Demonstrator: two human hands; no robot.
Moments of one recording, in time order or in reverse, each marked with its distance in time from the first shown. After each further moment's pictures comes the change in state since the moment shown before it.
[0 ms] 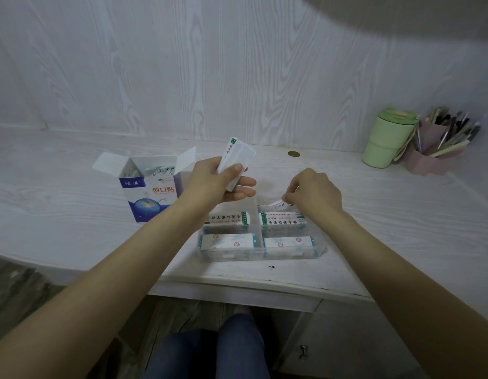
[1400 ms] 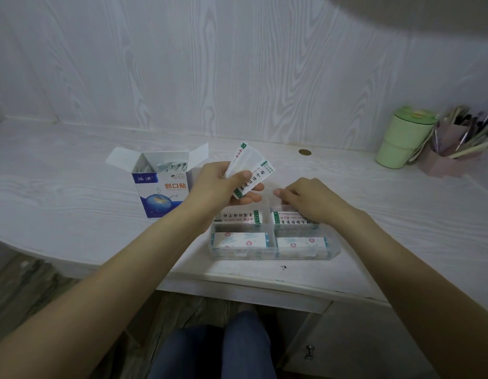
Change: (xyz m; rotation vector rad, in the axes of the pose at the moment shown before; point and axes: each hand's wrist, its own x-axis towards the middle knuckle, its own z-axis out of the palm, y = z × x) left_hand -0.003 -0.007 -0.011 -0.017 -0.028 -0.043; right_hand 0.003 -0.007 0.007 0.023 -0.301 -0.254
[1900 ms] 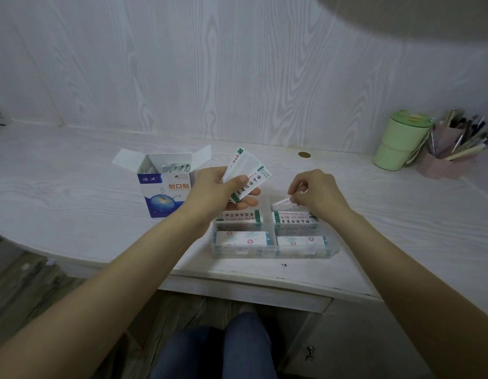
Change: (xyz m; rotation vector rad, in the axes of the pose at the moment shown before) left_hand -0.011 0.000 -0.004 0.017 0.020 -0.001; right_hand 0.001 0.011 0.000 0.193 0.273 0.031
